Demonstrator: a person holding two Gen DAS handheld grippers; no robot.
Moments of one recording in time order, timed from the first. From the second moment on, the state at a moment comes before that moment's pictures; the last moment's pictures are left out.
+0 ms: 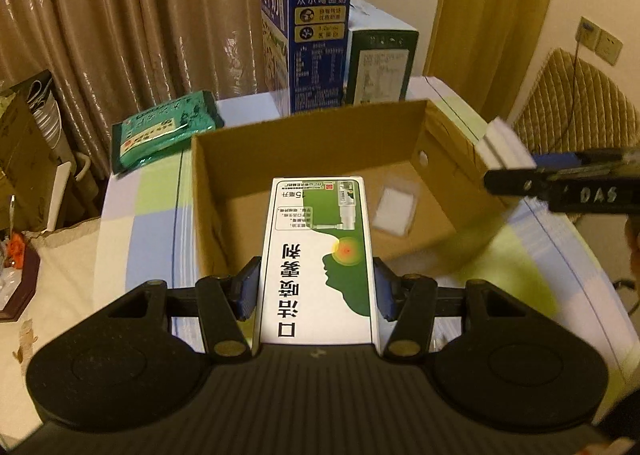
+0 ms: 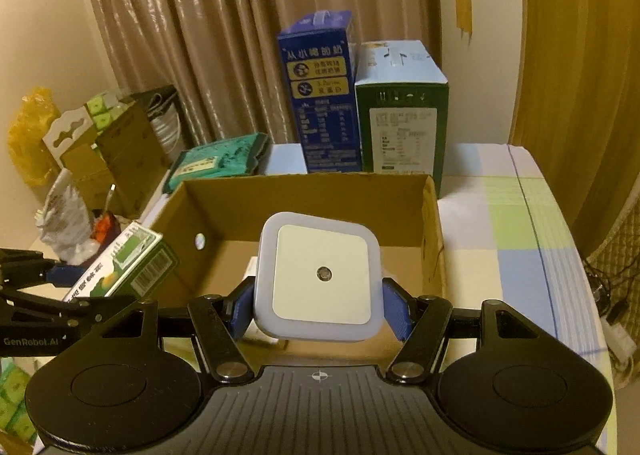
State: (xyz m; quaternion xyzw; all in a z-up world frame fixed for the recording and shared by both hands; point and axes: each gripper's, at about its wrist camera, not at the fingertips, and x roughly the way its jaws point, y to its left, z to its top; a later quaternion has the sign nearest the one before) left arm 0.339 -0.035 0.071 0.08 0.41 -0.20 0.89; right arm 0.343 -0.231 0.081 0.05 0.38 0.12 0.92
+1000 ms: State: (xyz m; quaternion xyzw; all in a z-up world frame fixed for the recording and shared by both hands) left arm 0.397 -0.039 0.035 0.04 0.40 -0.19 0.90; right arm 0.387 -0.237 0.044 0.08 0.39 0.13 0.91
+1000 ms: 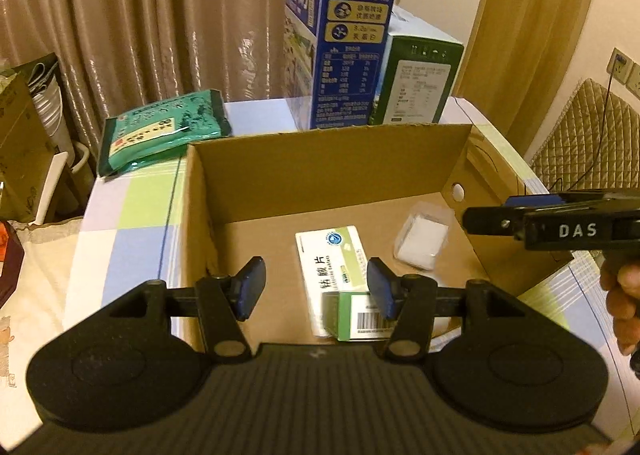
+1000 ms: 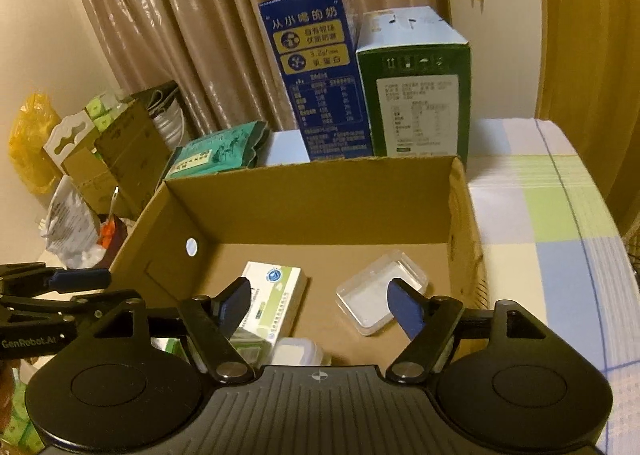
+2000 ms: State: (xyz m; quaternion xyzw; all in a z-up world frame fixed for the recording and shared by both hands) left arm 0.212 -0.005 0.072 0.09 0.38 -0.21 0.90; right arm 0.170 -0.241 0.084 -0.13 0.36 0.21 0.90
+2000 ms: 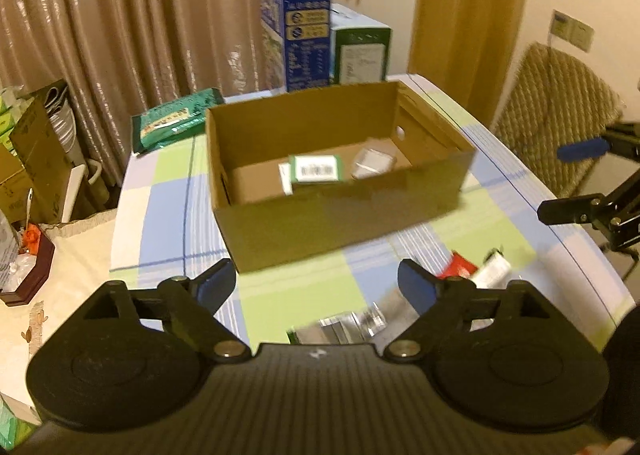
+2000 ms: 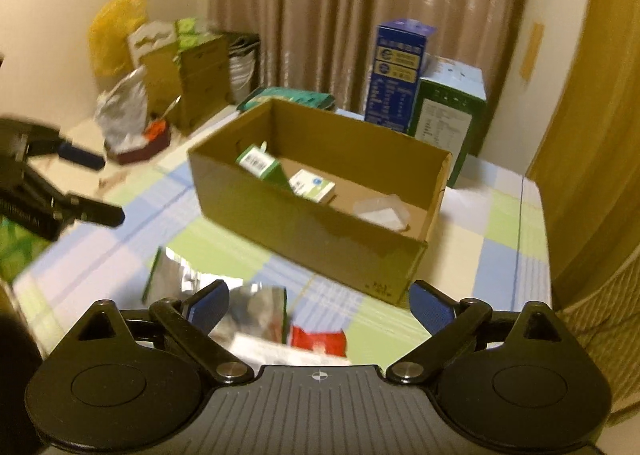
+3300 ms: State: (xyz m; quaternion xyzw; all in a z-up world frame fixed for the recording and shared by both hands) left arm 0.139 -0.020 -0.022 0.12 0.44 -0.25 0.85; right arm 0.096 -0.253 -0.019 0.00 0.40 0.11 0.91
